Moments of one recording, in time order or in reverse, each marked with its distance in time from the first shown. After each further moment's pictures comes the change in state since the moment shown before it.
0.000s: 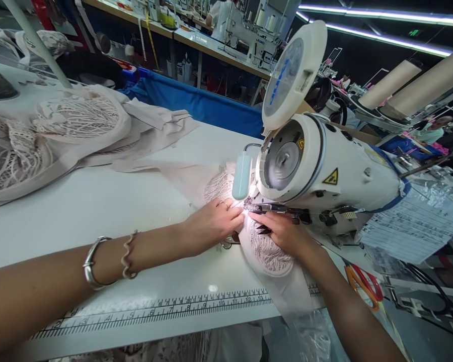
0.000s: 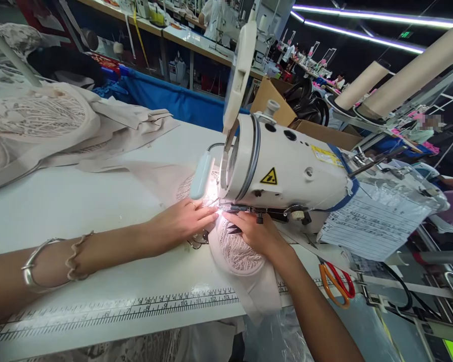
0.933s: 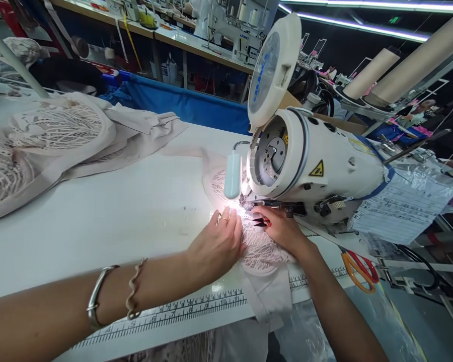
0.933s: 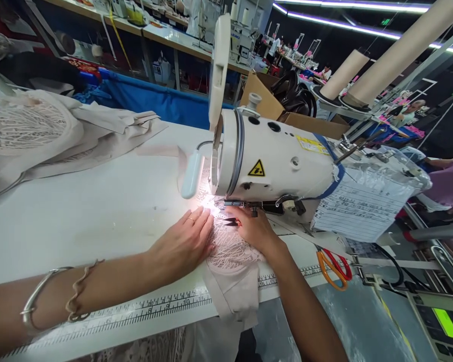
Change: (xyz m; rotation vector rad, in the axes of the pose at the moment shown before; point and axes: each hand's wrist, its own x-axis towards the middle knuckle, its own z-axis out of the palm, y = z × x) left_hand 0.003 0.055 0.002 0.112 -0.059 -0.216; right_hand 0.003 -0.018 0.003 0.104 0.159 0.254
